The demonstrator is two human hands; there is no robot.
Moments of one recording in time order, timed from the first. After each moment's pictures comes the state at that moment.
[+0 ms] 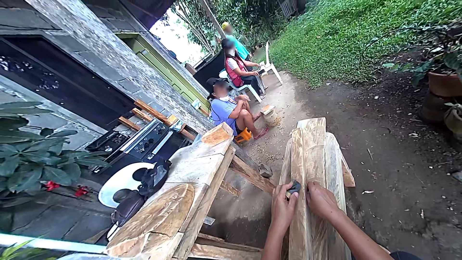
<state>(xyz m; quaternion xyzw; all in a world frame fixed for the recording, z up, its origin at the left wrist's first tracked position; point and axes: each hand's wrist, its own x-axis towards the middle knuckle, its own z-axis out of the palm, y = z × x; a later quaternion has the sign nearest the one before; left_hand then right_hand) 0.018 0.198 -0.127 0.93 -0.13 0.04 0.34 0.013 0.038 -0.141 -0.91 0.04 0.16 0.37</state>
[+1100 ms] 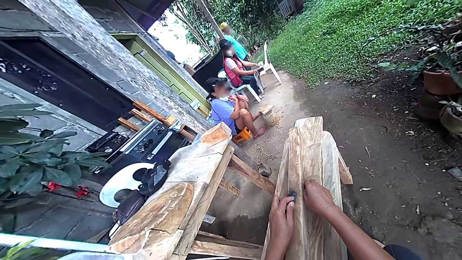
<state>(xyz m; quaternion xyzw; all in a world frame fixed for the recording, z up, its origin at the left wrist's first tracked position) -0.027 0.210 -0.146 0.94 -0.16 0.15 0.28 0.009 0.037 -0.141 -0.91 0.03 0.16 0.39</state>
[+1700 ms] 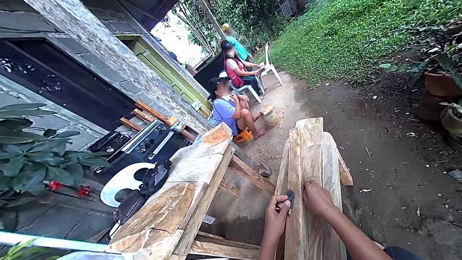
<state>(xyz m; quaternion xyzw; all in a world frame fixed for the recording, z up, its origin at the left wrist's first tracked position) -0.014 0.223 -0.145 0.84 -0.08 0.03 0.54 0.007 0.036 -0.141 -0.91 0.02 0.16 0.38</state>
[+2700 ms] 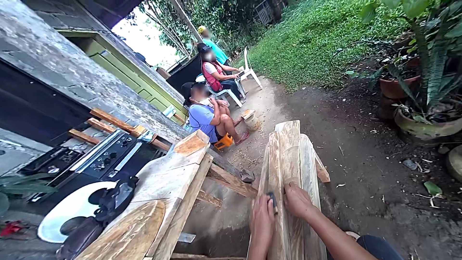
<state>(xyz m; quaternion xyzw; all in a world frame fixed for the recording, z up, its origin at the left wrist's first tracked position) -0.012 0.185 -0.119 0.98 -0.12 0.06 0.12 0.004 0.032 -0.143 -0.90 0.01 0.16 0.40</state>
